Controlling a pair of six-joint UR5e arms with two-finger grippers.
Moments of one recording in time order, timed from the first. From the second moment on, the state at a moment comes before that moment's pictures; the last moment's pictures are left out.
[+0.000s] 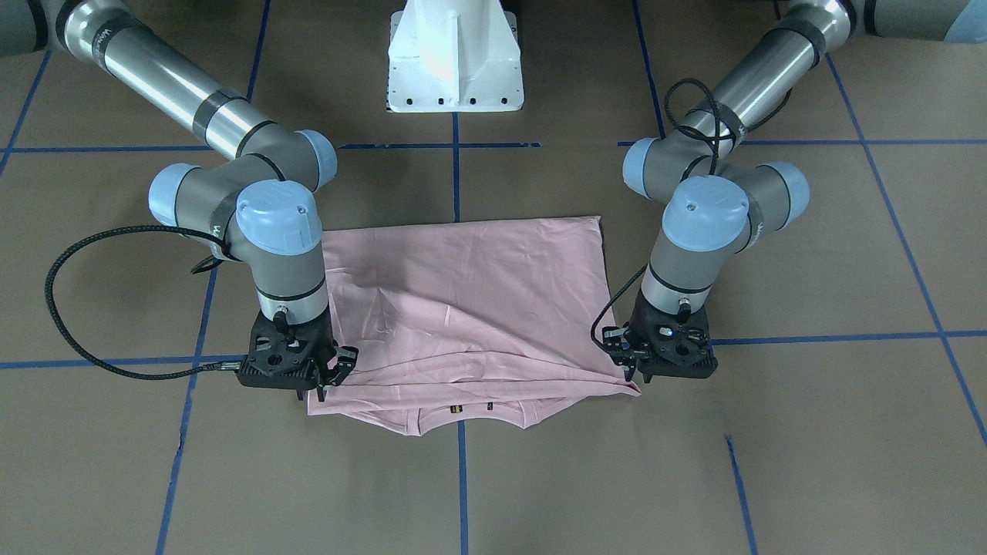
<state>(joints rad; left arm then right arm) -0.80 -2.22 -1.32 -2.02 -1.84 -0.90 0.73 -0.86 1.29 -1.25 1.66 1.12</state>
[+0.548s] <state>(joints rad) -0.79 -2.00 -1.69 -2.01 -1.90 -0.88 0.84 -0.94 1.41 -1.25 1.89 0.89</state>
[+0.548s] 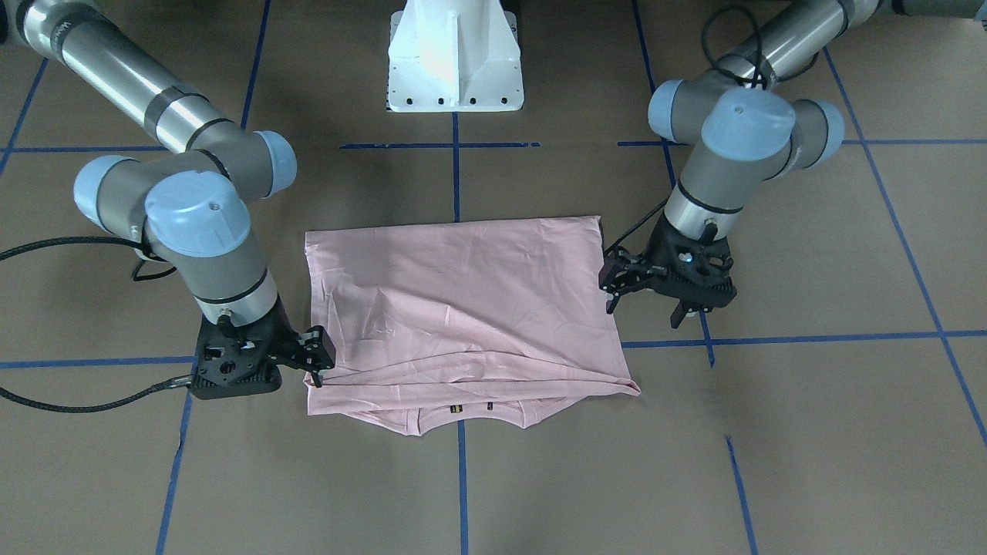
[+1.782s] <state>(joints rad) -0.48 -1.81 -1.84 -2.02 -1.75 -1.27 0.86 -1.00 1.50 -1.25 1.92 0.87</state>
